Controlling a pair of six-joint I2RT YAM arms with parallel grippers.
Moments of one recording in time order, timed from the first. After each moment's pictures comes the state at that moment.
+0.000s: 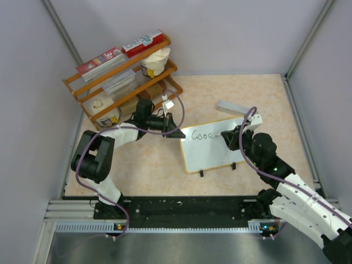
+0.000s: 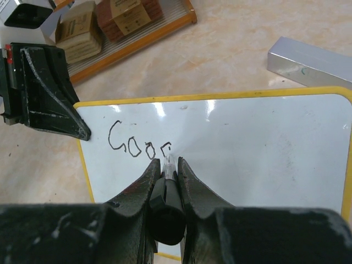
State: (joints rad) left arm -0.37 1.71 0.94 0.22 1.15 -0.29; right arm 0.59 0.69 0.50 0.00 0.11 0.36
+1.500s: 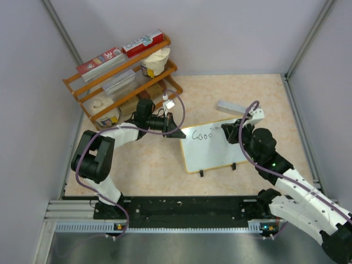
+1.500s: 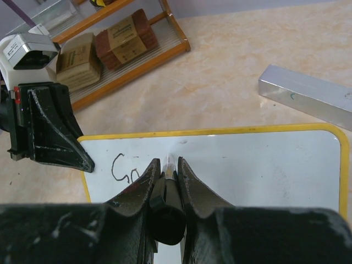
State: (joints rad) left arm -0.37 1.71 0.95 0.21 1.15 -0.28; right arm 0.59 0.76 0.56 0.07 0.17 0.37
